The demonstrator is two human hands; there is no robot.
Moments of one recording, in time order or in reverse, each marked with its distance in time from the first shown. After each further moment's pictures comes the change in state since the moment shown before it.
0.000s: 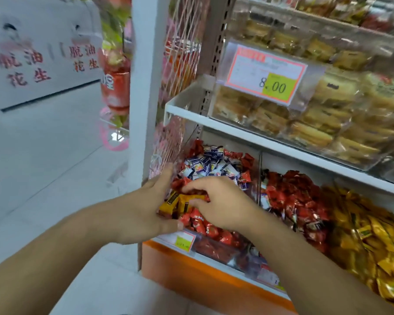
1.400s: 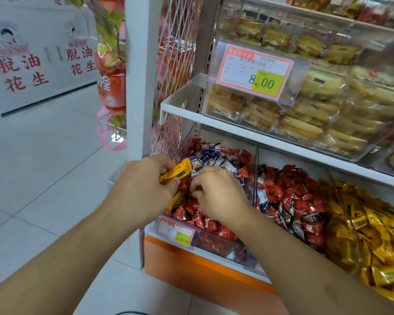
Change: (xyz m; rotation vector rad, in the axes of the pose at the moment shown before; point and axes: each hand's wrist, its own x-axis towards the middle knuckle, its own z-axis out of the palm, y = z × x) left_hand -0.003 0.044 -0.004 -0.029 0.603 -0.058; right_hand 0.008 0.004 0.016 -0.234 0.198 0.045
